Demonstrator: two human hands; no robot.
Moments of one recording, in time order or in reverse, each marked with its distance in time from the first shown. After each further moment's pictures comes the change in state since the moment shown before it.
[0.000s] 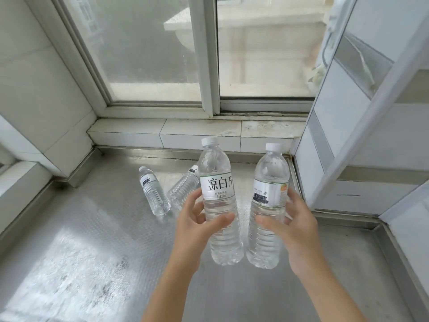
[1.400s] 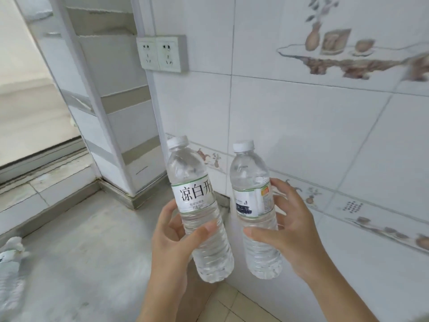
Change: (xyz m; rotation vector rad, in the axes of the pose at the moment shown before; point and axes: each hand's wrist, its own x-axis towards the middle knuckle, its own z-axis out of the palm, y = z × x) left_hand -0.257 0.034 0.059 -0.148 -0.980 -0.019; right_hand -0.424 -0.086 -0.038 -0.202 0.908 -0.268
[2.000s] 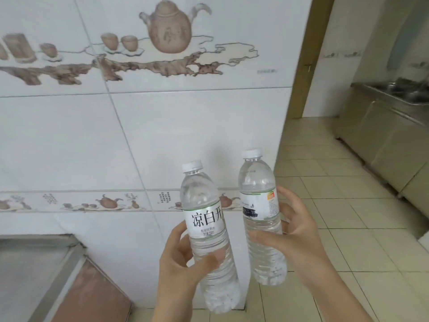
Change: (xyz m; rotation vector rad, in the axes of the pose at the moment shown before) left_hand -0.127 -0.117 0.314 0.045 -0.522 -0.265; right_hand -0.158 0.002 -0.337 -0.002 0.612 0.051
